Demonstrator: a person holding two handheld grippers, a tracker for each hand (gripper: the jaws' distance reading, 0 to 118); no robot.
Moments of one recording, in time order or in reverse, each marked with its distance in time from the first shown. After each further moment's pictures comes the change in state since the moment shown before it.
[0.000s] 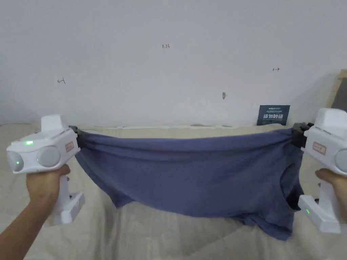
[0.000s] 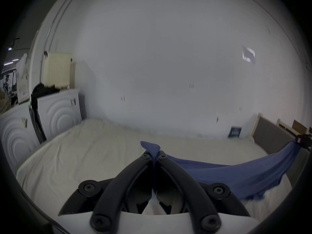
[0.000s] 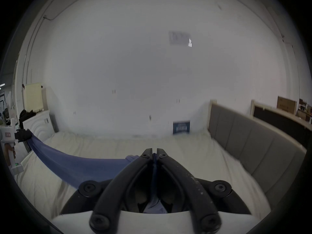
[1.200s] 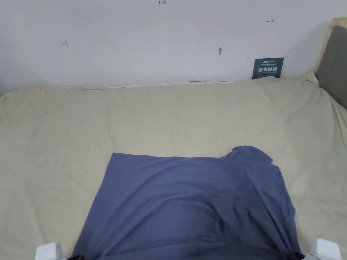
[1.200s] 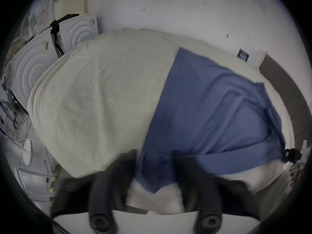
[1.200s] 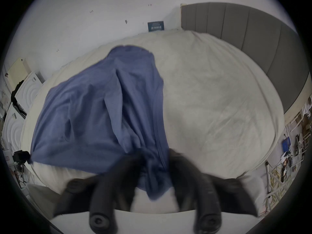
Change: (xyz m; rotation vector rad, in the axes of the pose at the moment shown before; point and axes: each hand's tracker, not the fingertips) left arm -0.076 -0.305 0.242 -0.583 0.055 0.064; right arm 0.009 -0.304 0.234 -0.630 -0.140 -0.140
